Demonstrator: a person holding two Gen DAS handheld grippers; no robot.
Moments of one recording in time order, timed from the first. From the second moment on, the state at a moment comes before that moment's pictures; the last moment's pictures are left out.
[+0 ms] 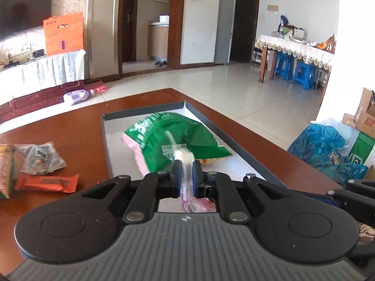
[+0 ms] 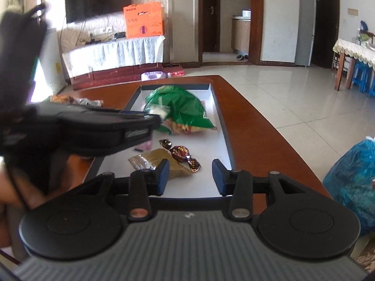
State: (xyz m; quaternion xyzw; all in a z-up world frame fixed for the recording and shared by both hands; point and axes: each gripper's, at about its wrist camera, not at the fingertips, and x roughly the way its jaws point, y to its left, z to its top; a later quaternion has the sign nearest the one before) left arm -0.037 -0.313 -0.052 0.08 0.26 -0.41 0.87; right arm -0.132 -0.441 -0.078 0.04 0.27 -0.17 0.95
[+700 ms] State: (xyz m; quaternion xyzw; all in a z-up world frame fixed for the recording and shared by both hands) left arm 0.007 -0.351 -0.067 0.09 0.28 -0.38 0.88; right arm -0.122 -0.434 -0.083 0.01 0.29 -0.15 0.95
